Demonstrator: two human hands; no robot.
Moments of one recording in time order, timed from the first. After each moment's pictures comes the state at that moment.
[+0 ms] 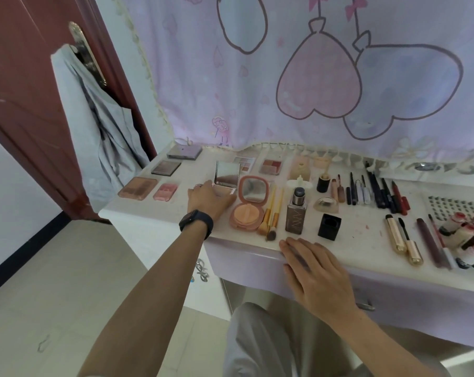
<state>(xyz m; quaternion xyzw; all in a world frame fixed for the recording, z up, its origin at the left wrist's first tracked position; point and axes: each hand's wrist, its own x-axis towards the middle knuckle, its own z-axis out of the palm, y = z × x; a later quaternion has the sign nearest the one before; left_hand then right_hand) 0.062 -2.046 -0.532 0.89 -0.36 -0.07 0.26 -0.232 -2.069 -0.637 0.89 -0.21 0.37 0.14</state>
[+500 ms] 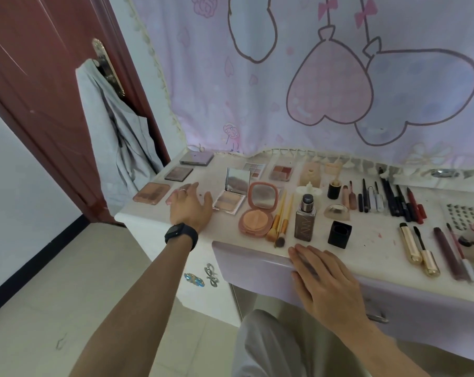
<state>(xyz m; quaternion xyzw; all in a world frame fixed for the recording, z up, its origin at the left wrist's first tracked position) 0.097 -2.008 -0.537 0.90 -0.33 0.04 0.29 -0.231 -2.069 -0.640 0.89 -0.21 0.39 0.13</state>
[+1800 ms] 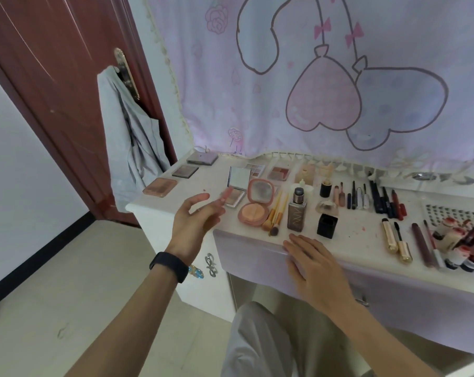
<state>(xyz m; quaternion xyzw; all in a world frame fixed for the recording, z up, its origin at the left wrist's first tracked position) -0.005 -1.919 -0.491 0.58 -0.23 -0.29 0.72 -0.239 -2.049 -0.595 0.91 -0.25 0.32 -0.07</state>
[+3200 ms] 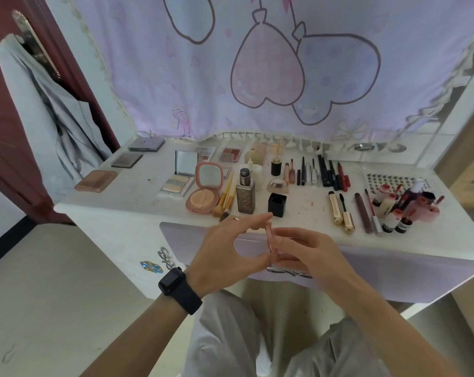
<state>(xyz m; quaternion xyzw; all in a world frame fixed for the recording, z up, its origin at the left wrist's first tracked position) -0.134 -1.955 -0.510 0.63 -0.65 -0.13 0.41 -0.310 -2.047 -0.524 0.57 -0.35 0.24 -0.70</state>
